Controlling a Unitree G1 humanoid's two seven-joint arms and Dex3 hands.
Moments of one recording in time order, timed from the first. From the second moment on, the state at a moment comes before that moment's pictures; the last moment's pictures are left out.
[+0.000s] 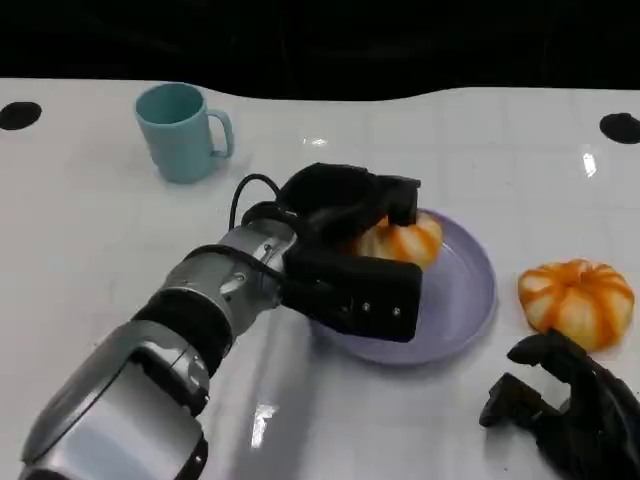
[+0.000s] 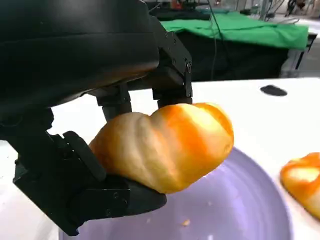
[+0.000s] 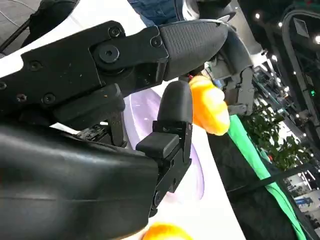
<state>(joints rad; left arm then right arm) -1.00 -0.03 -0.60 1.22 0.71 -0.42 0.19 -0.04 0.03 -0.24 0.50 0.50 -0.09 0.77</state>
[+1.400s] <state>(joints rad) -0.83 0.07 -0.27 0.96 0.23 -0.50 -0.37 -0.03 0.02 -0.23 0.49 0.50 -0.07 0.77</state>
